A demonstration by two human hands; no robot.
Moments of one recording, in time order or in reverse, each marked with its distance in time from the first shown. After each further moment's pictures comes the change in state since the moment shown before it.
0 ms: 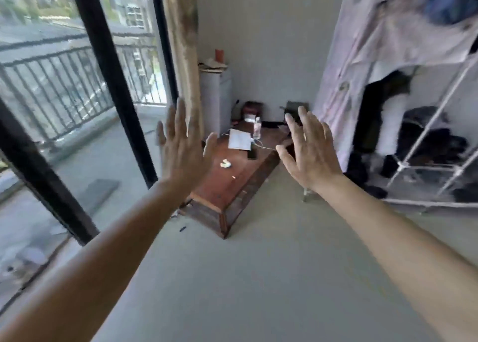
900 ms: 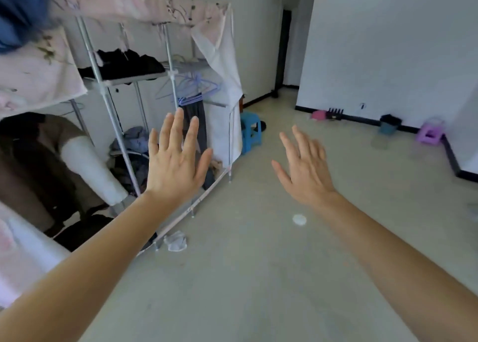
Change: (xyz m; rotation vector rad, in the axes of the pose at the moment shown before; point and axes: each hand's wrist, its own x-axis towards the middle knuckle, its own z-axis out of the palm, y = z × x) left_hand 0.129 0.871 0.303 -0.677 -0.057 0.984; right_hand -0.288 0.708 -0.257 -0.818 -0.046 0.933
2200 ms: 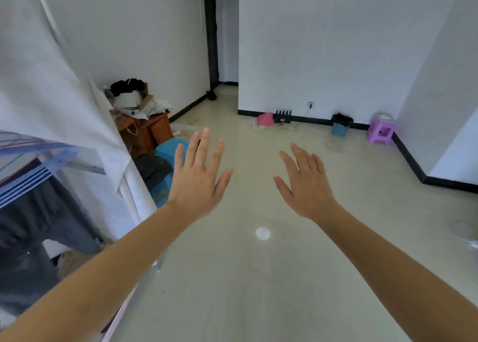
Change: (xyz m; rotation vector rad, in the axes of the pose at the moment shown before) left_hand 0.715 0.148 0.726 -0.196 -0.124 0.330; right_hand 0.573 0.524 0.520 -0.146 -0.188 0.232
